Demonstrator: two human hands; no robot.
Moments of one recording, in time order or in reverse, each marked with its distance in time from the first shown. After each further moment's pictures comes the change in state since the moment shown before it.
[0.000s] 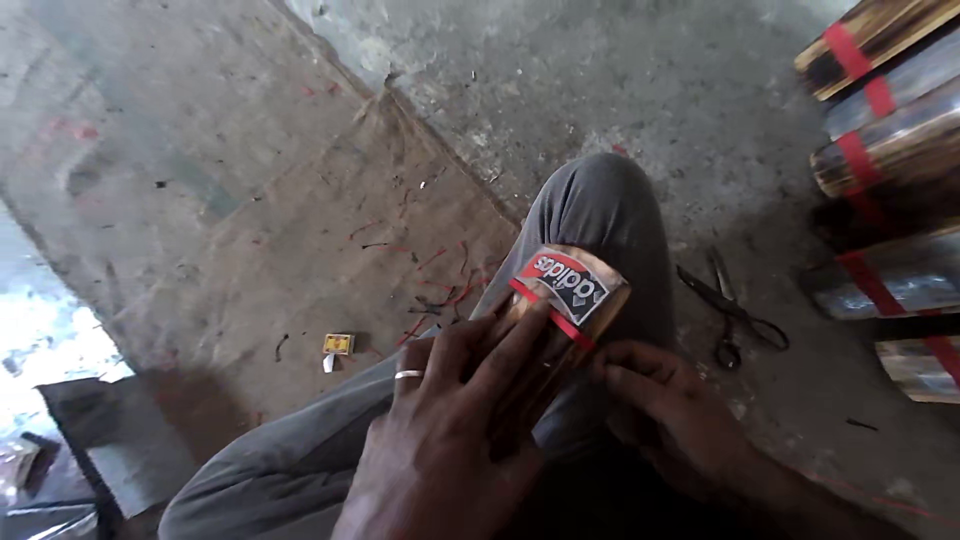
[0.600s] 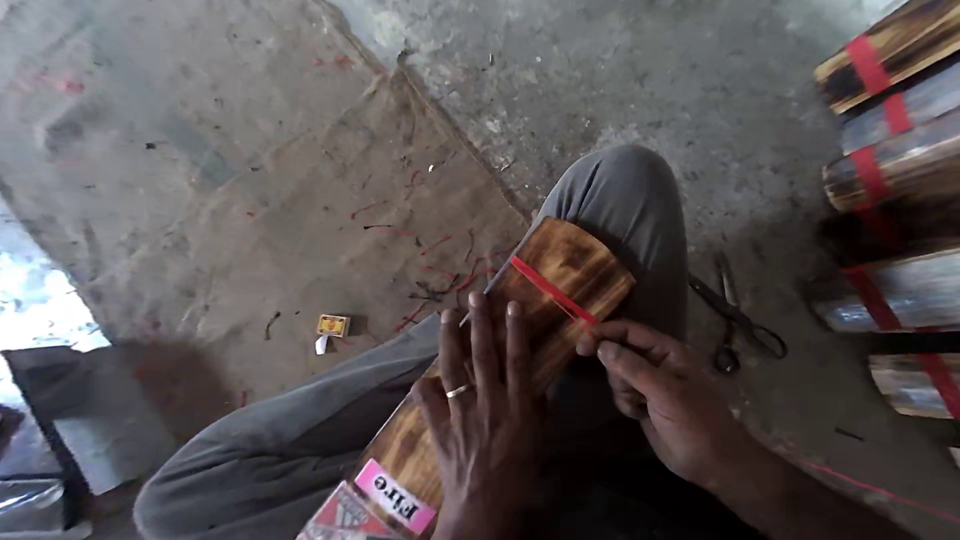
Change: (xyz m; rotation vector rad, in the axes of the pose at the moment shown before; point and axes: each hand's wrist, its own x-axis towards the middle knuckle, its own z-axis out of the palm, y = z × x) left_hand -0.010 0.006 0.097 0.368 0.288 -0.198; right_hand 0.017 0.006 0.006 -0.228 0.183 0.026
